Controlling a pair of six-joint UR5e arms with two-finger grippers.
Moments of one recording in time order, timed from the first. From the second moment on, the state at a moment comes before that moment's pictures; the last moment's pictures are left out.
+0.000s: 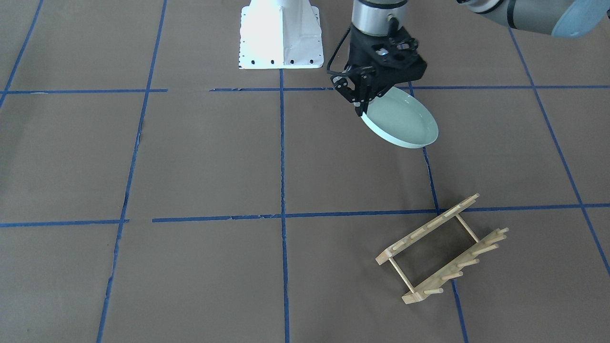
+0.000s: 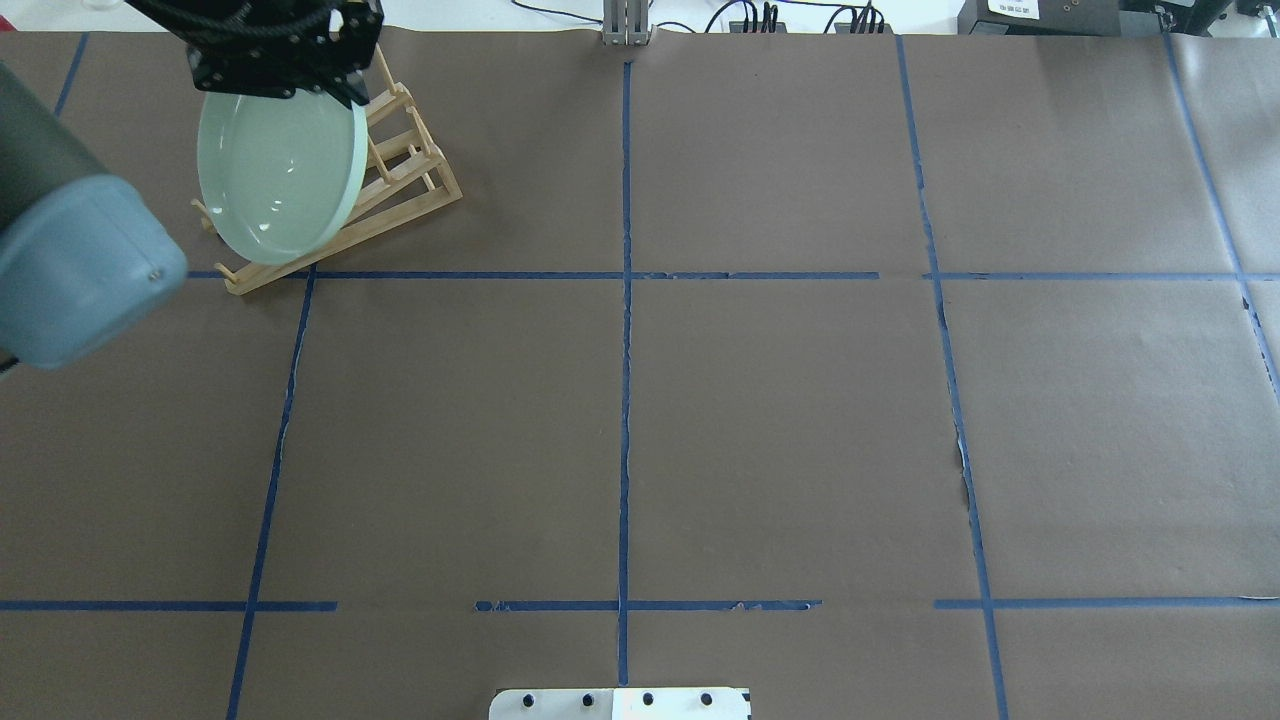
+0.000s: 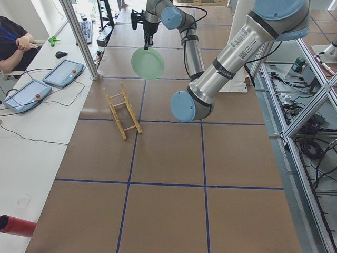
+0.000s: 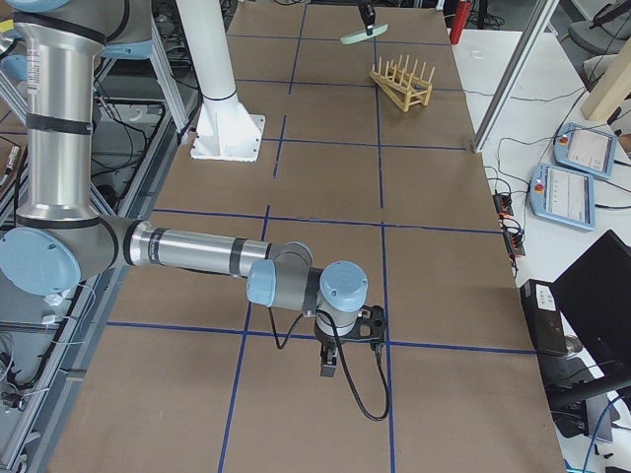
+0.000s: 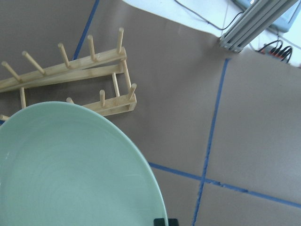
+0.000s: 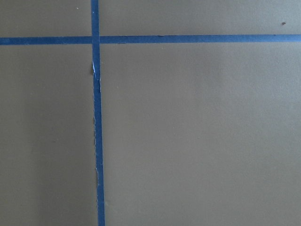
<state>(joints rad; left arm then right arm) -1.01 -2.31 -2.06 -1.28 -2.09 -1.26 1.61 -1.68 1.60 -1.60 2.30 -0.07</state>
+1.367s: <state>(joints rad) -1.09 -1.83 -1.75 -3.06 -1.95 -1.91 1.61 -1.68 1.60 -1.60 2.30 -0.07</state>
